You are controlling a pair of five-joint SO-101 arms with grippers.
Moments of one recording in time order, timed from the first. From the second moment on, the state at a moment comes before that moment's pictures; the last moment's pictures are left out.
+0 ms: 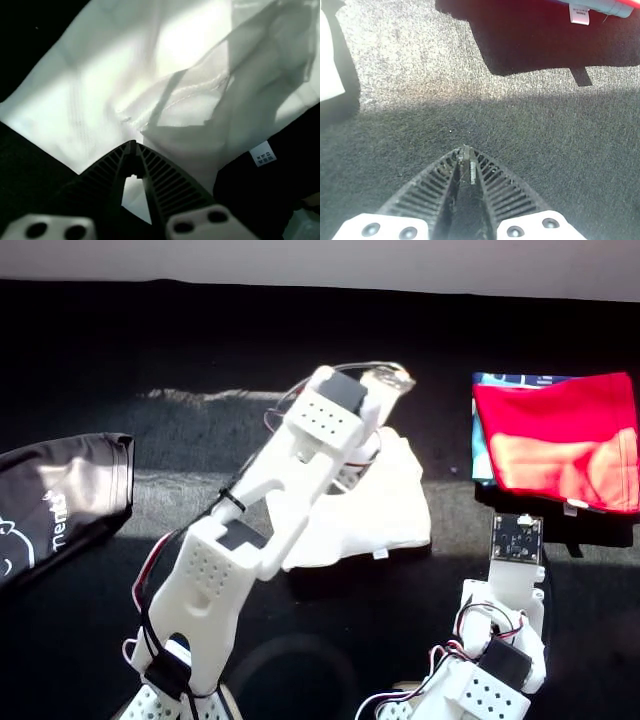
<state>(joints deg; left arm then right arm) 25.0 42.7 -43.6 98.3 1.8 27.8 -98.5 96.1 58.9 26.8</state>
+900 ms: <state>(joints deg) 36.8 41.8 -33.7 89.6 5.4 27.8 -98.5 96.1 58.9 26.8</state>
